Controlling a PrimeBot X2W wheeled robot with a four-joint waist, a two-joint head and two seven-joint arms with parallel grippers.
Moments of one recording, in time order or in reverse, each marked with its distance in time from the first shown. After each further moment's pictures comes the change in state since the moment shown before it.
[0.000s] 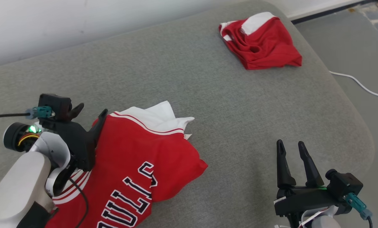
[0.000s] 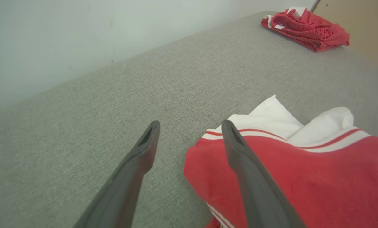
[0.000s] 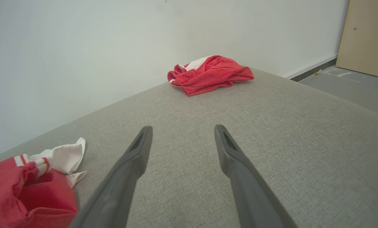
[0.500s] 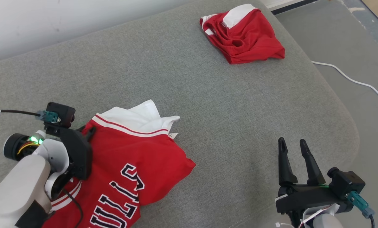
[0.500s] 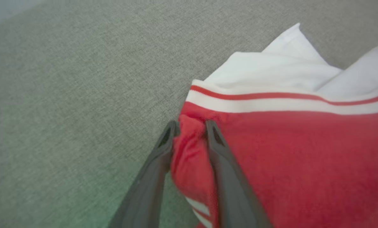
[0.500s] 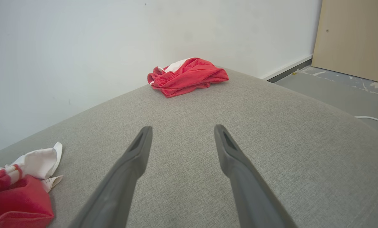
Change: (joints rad) left arm -0.064 0.037 -0.161 0.167 -0.079 -0.002 0.093; right arm -0.009 0.000 -0.007 0.001 0.011 0.000 0.000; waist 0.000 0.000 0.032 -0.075
